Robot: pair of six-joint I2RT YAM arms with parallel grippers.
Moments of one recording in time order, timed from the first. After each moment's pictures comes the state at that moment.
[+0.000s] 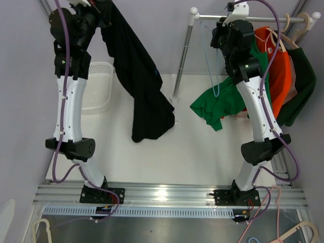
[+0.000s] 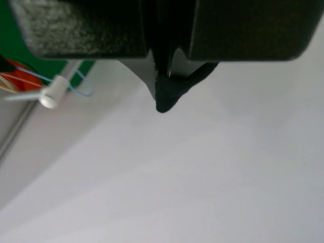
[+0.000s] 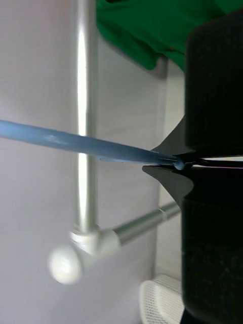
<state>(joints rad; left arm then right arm) -0.18 1.77 2.43 -0.31 0.17 -0.28 0.36 1.79 2.25 -0.47 0.23 0.12</state>
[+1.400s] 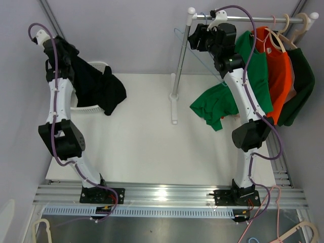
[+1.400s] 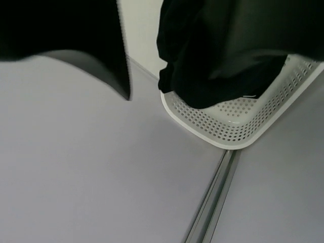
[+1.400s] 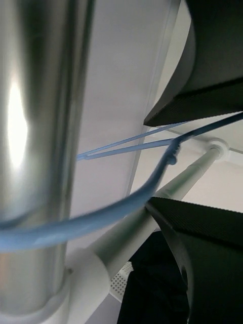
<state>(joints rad) 0.25 1.82 1.84 -0.13 -0.13 -0.54 0.31 2.05 2.35 -0.35 -0.11 0.22</state>
